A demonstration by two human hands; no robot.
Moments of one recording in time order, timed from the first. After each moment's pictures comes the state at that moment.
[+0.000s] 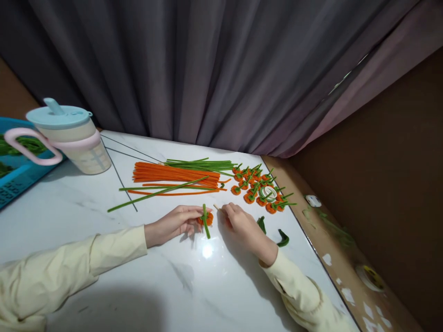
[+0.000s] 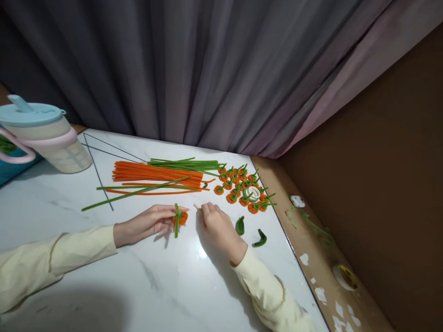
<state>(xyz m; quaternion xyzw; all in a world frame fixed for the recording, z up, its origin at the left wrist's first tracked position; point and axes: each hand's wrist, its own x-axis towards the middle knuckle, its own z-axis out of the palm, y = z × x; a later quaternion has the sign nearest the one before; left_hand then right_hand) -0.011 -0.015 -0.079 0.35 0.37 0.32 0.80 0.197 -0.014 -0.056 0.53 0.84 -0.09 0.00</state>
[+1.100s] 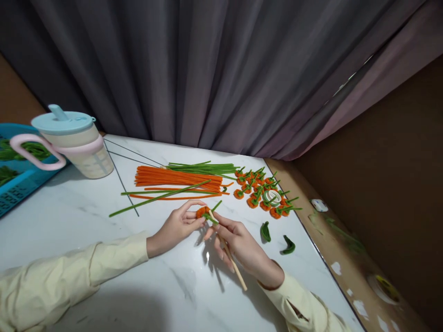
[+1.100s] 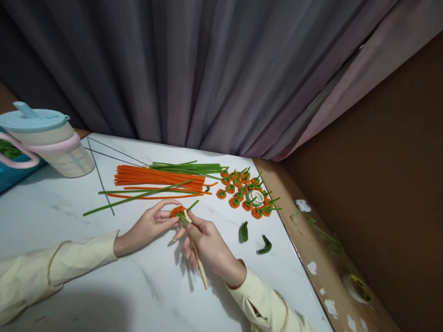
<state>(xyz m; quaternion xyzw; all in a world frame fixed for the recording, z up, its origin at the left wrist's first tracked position) -0.010 -0.023 -0.085 0.52 0.41 0.41 0.63 0.167 -0.036 -0.043 0.44 0.44 -0.74 -0.25</state>
